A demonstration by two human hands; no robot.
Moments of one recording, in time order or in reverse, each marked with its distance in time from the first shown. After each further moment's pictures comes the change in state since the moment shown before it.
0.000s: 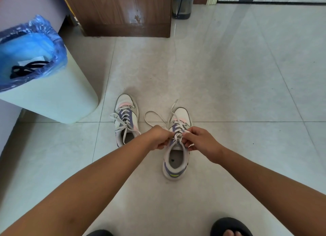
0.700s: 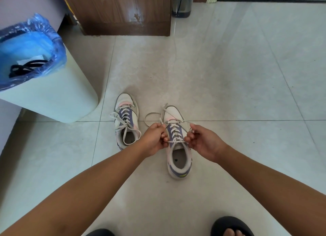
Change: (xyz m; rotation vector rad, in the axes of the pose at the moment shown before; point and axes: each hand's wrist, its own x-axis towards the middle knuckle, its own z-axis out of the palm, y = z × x) left_hand -0.004 -0.020 -0.001 -0.610 -0.052 0.080; right_hand 0.007 0.006 -0.004 0.599 -0.080 0.183
